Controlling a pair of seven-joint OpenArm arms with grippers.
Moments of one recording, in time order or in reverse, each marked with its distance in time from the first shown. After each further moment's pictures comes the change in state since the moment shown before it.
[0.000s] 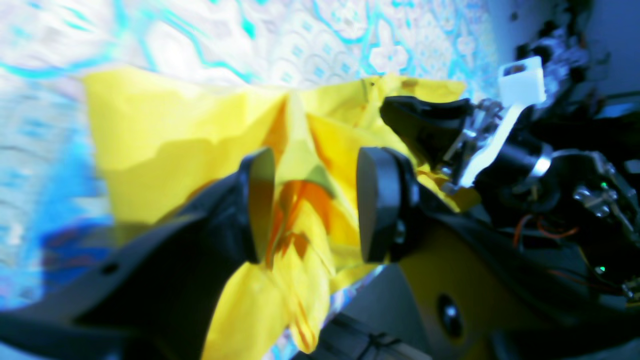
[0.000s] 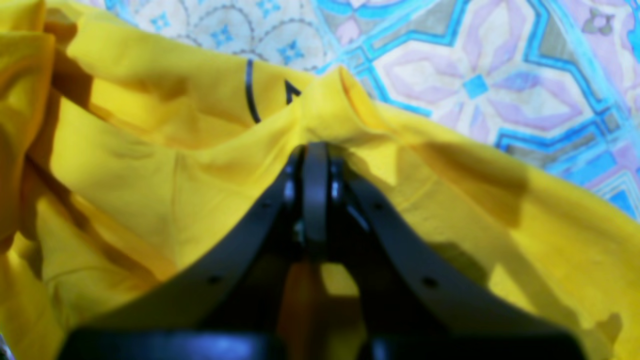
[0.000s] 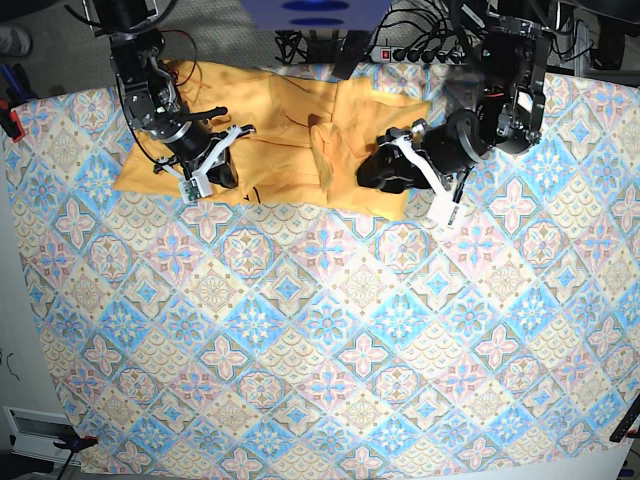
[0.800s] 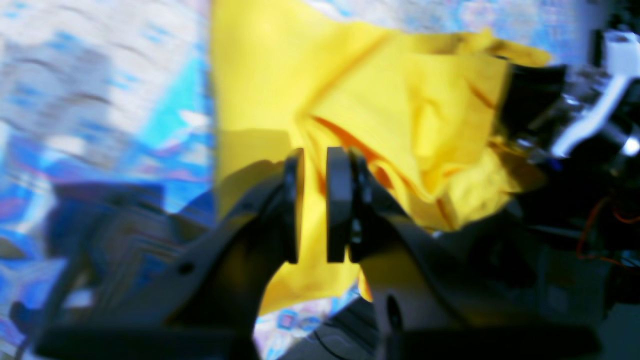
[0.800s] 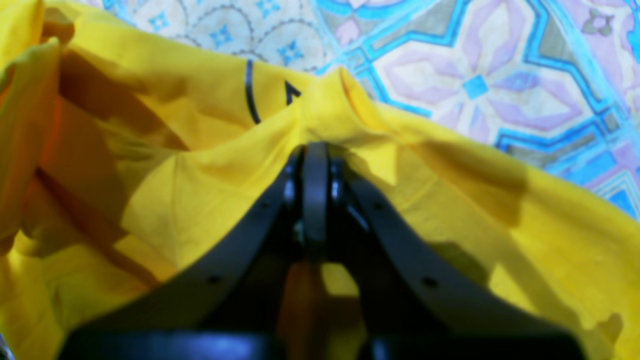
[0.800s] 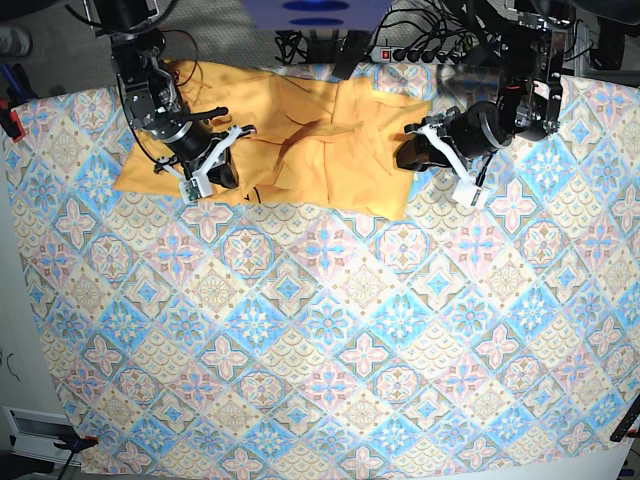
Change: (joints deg) left arm 3.0 -3.0 -3.7 -5.6 1.7 -1.1 0.2; right arm 0.0 -0.1 0.0 0.0 0.0 0.0 0.0
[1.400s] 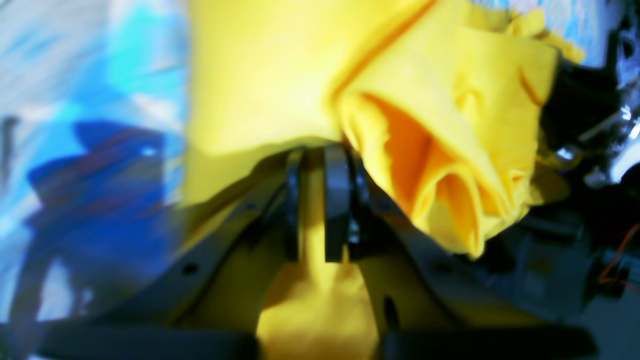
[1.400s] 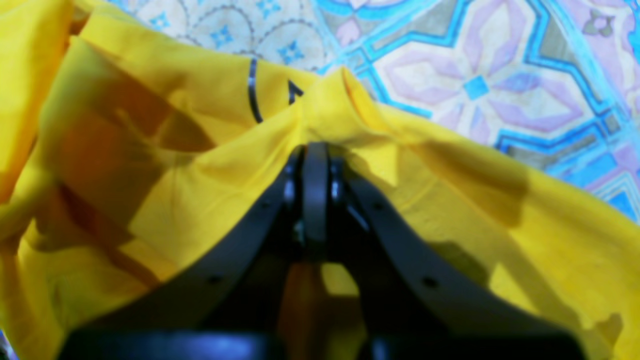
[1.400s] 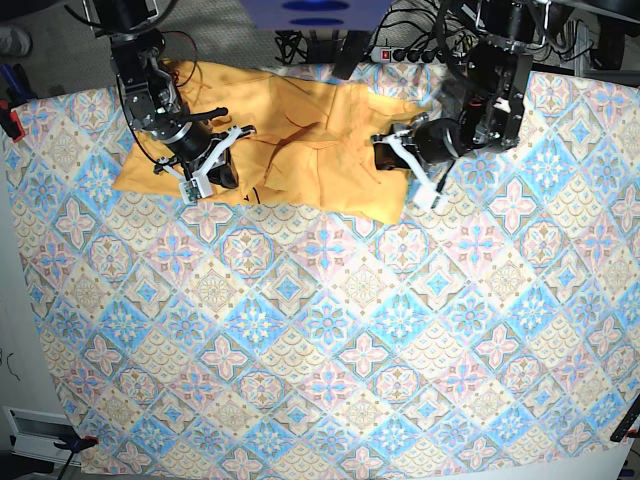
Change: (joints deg) left arm -7.9 5.8 7.8 -12.9 4.8 0.3 -0.7; right arm 0.0 0.0 0.0 0.0 0.0 0.0 0.0
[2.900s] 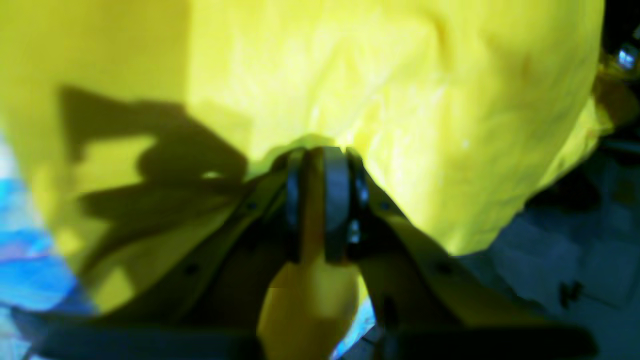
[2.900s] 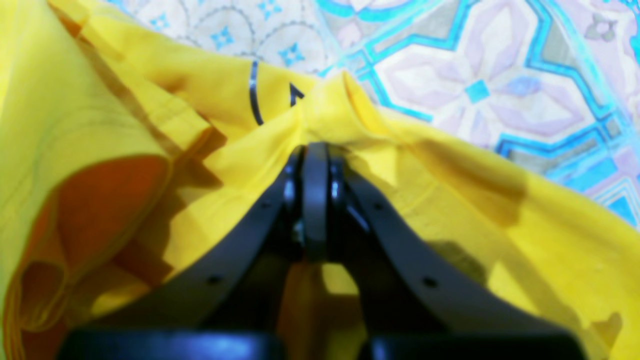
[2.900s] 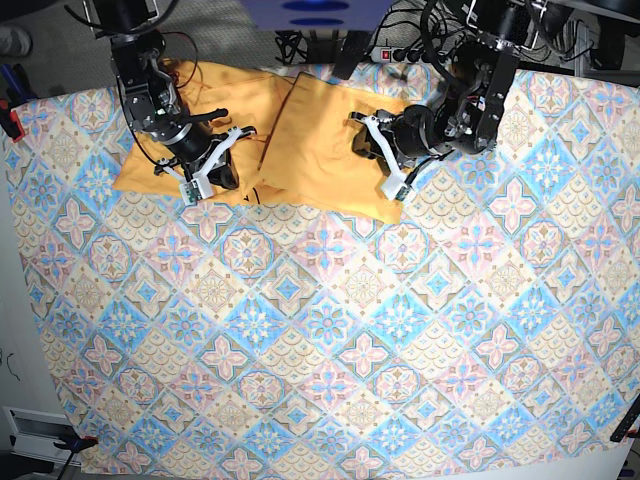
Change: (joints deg) left arm -0.3 -1.1 7.0 4.6 10.3 0.0 0.7; right arm 0.5 0.0 0.0 0.0 0.0 0.0 -0.4
